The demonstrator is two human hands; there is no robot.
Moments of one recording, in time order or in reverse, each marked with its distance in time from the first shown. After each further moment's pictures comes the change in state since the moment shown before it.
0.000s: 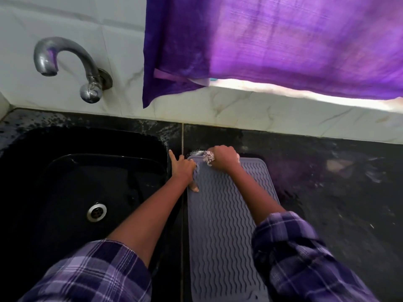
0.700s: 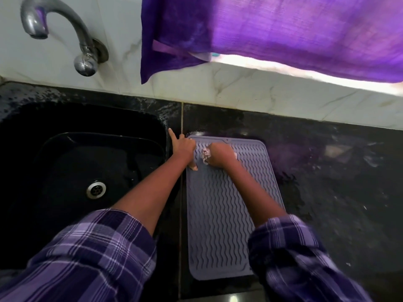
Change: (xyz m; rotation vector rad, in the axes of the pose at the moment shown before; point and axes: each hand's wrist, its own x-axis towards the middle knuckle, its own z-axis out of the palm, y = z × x) left_hand 0.004 0.006 0.002 -0.002 0.016 -0.047; right_hand -0.035 -0.019 0.024 0.070 -0.132 0.072
